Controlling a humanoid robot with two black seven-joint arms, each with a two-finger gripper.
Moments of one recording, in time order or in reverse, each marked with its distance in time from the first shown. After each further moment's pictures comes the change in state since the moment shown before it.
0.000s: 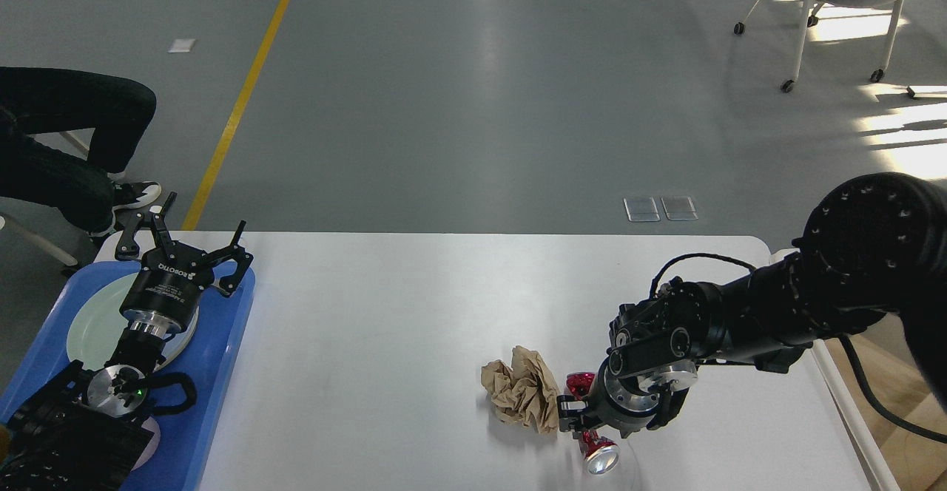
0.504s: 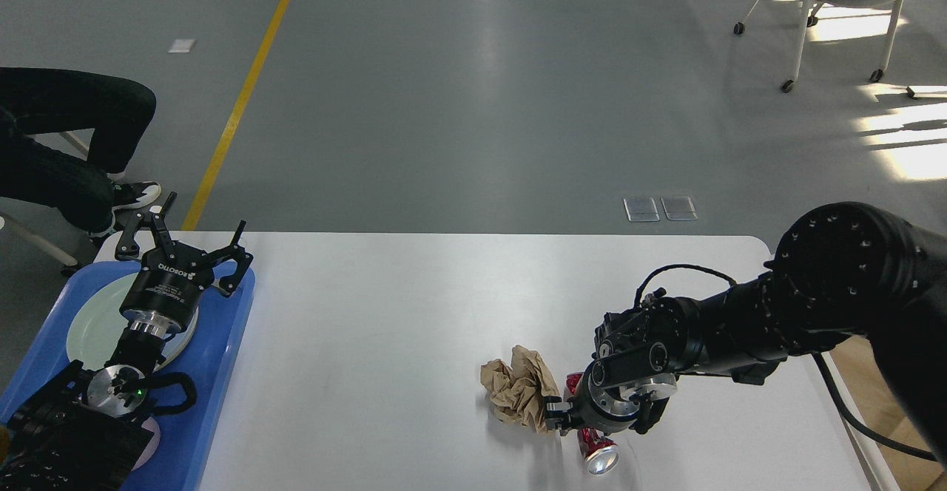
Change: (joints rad) left arm 0.000 0.000 0.000 0.000 0.000 0.000 0.000; right arm -0.066 0.060 0.001 -0.091 -0.003 -0.037 0.000
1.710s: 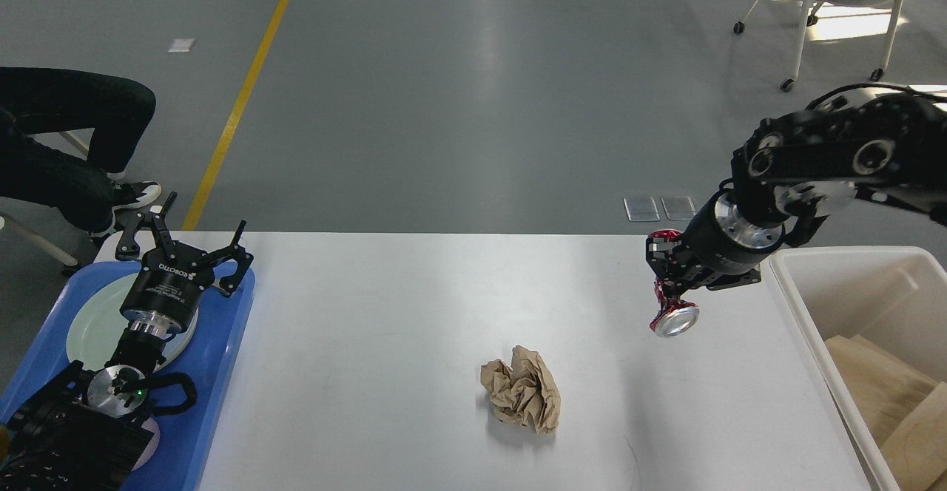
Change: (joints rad) left arm 0.000 0.000 0.000 0.000 0.000 0.000 0.000; right arm 0.494 -0.502 0.018 0.112 0.017 0.412 0.003
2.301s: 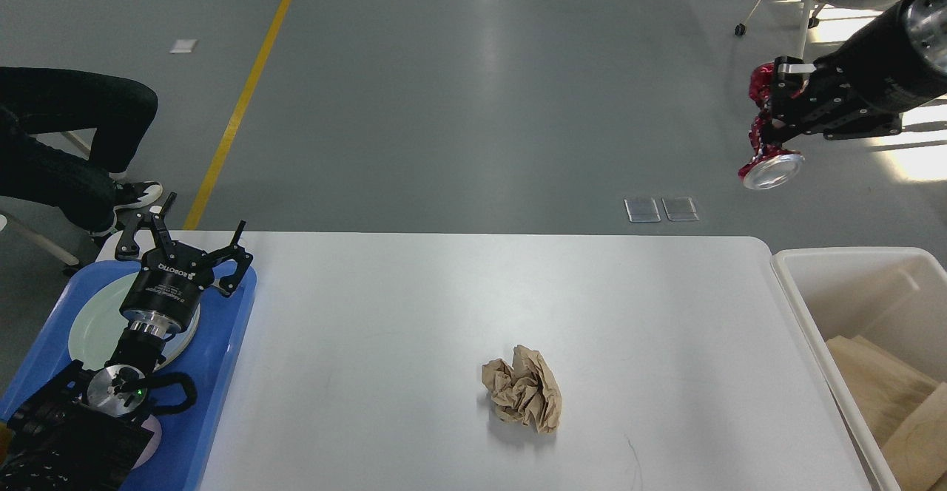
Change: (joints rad) left arm 0.000 0.000 0.000 0.000 0.000 0.000 0.000; right arm 0.261 -0.242 -0.056 -0.163 0.000 0.177 0.006
